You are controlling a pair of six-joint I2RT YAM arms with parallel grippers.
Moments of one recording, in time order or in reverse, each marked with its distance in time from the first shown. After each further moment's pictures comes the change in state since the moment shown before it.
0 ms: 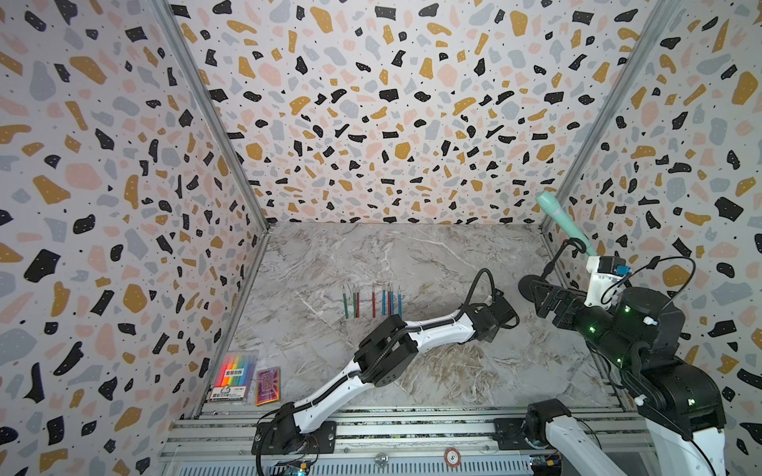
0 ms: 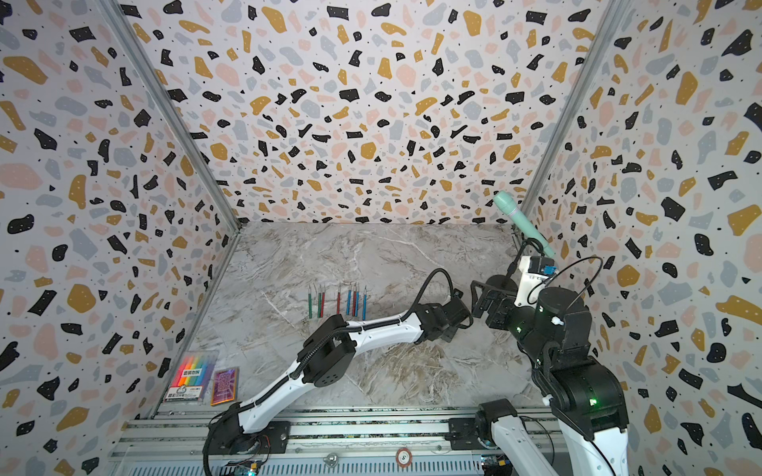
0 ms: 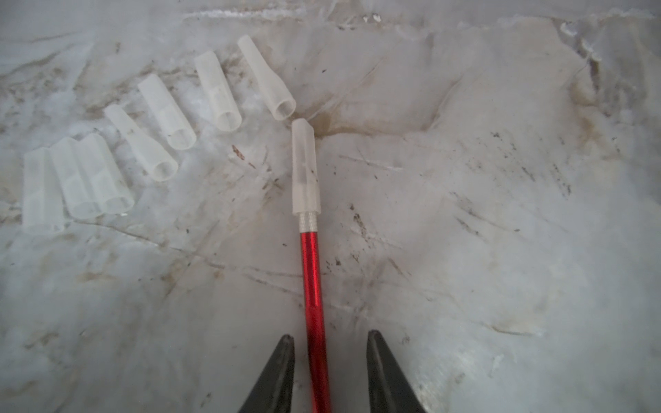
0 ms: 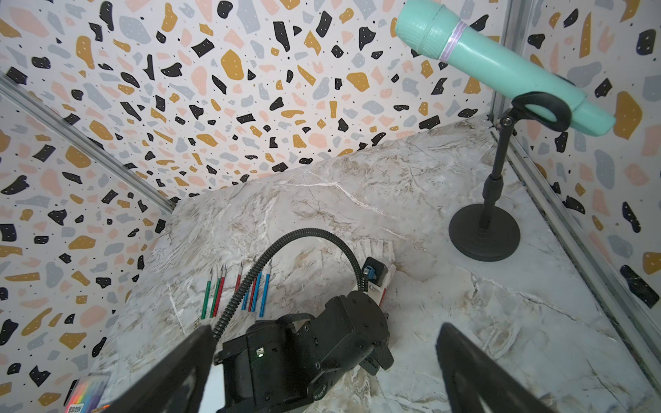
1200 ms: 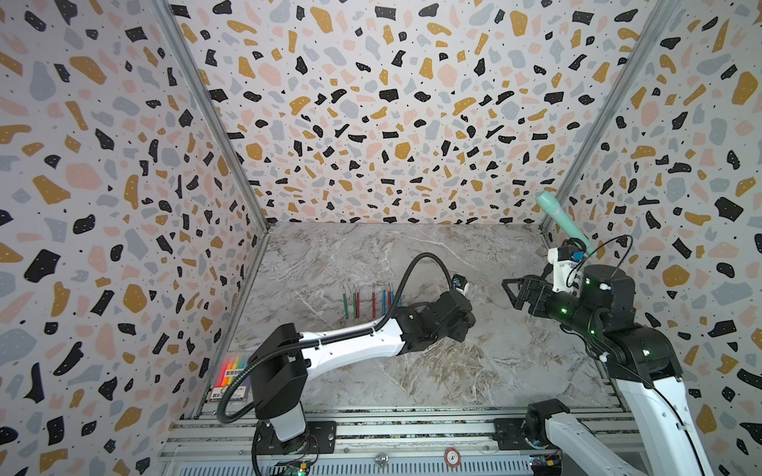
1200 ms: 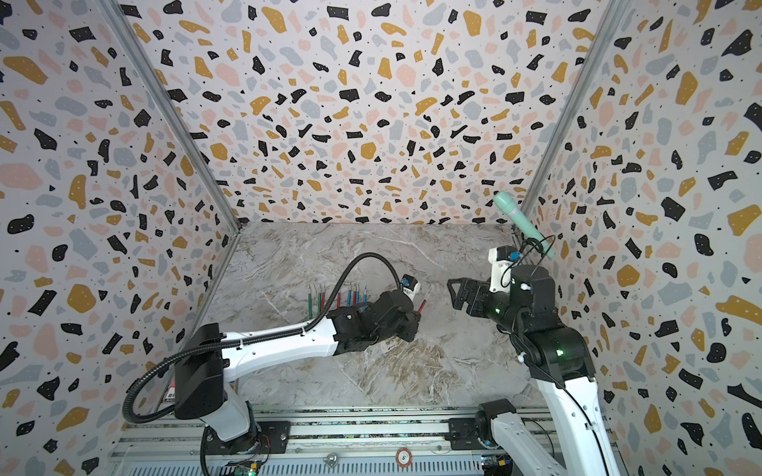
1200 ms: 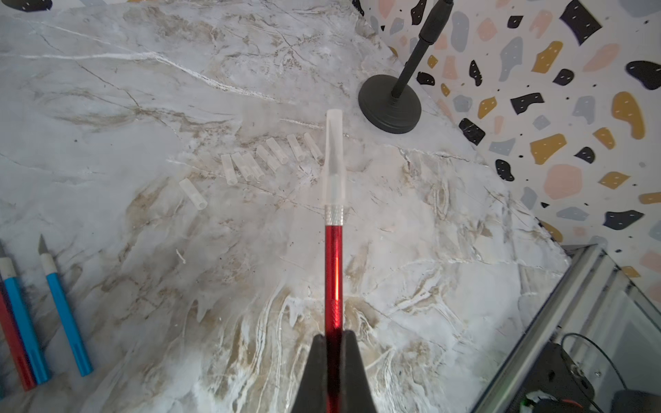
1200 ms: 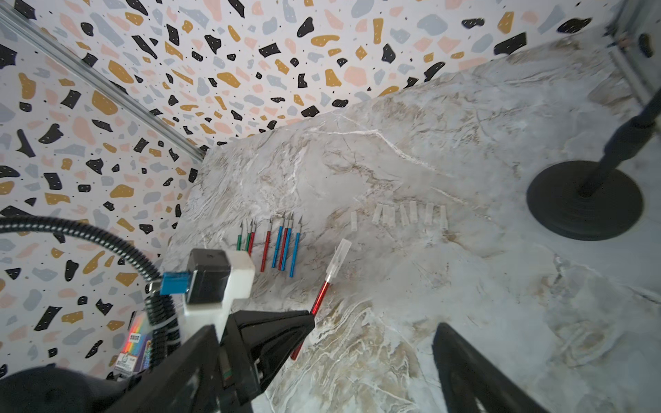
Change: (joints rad) left arm 0.014 -0.897 -0.892 0.327 0.100 -0.146; right arm 0.000 0.149 -0.108 0.097 -0.232 0.031
